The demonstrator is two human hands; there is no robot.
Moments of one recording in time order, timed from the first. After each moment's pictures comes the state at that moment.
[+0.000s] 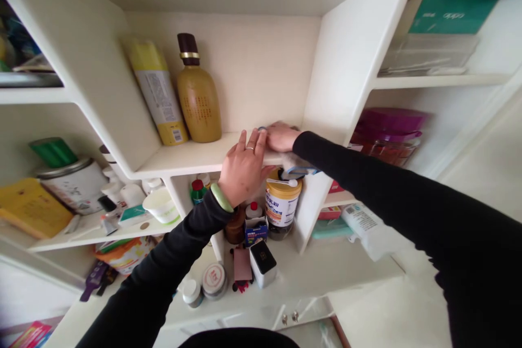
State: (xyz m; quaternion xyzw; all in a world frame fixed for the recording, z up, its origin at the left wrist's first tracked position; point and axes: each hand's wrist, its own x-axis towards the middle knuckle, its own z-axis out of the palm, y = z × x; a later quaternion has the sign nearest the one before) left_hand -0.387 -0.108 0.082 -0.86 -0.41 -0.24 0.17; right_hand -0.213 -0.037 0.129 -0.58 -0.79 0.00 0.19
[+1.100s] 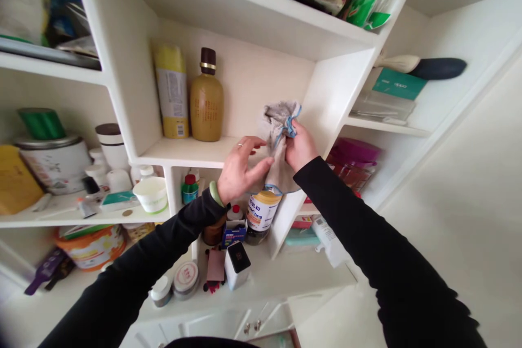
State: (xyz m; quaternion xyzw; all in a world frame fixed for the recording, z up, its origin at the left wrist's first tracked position) left_hand -0.390 -0.115 0.079 -0.82 -0.24 -0.52 -0.06; right_hand -0.203 -0.086 0.139 -0.40 -0.53 0.31 0.68
